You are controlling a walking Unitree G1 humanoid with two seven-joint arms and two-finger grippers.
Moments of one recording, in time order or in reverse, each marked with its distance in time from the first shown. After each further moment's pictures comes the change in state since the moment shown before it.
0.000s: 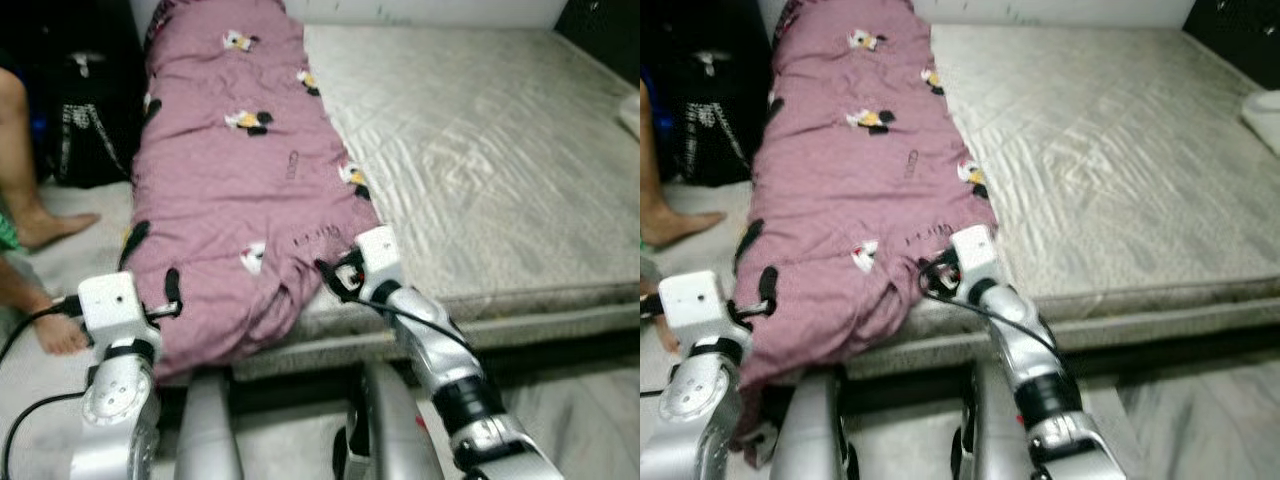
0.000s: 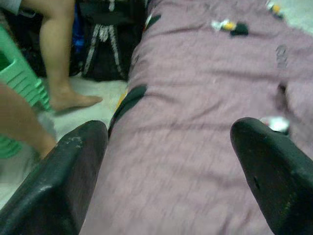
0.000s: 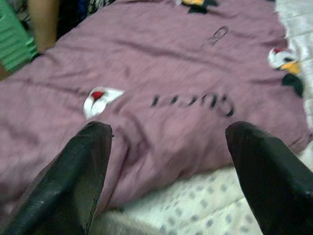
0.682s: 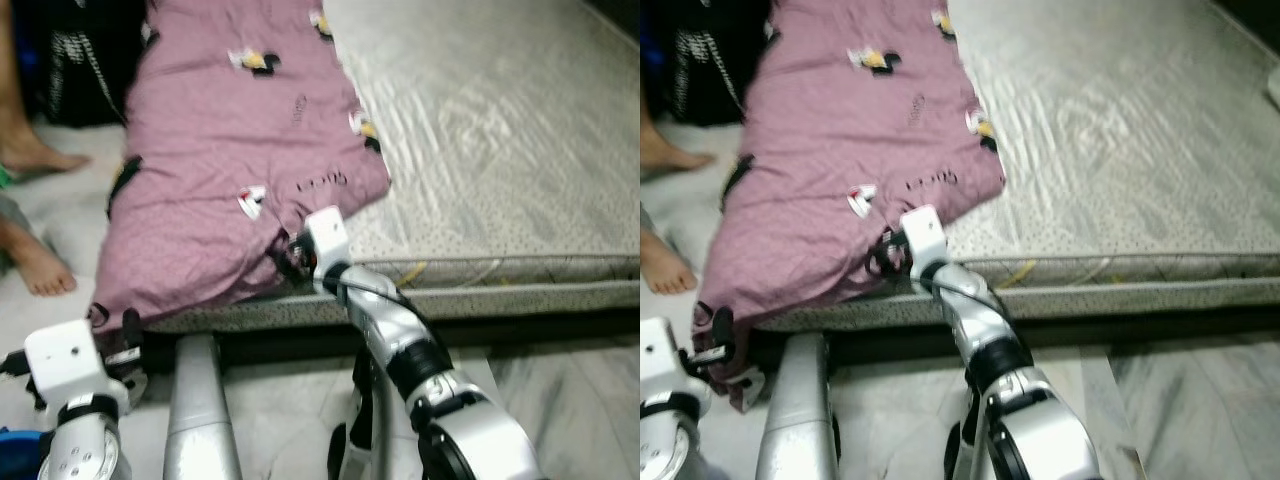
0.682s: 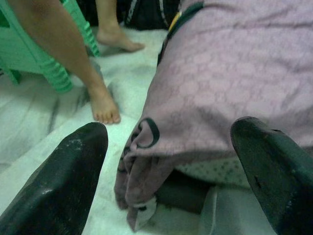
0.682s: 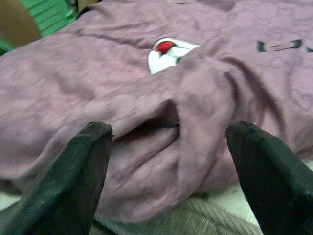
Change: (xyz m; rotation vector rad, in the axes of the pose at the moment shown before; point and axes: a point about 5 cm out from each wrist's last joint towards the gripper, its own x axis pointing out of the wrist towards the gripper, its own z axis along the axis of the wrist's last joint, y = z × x) left arm -0.056 0.025 -0.001 0.026 0.052 0.144; right arm 0.042 0.041 0.031 0.028 -0.056 0.087
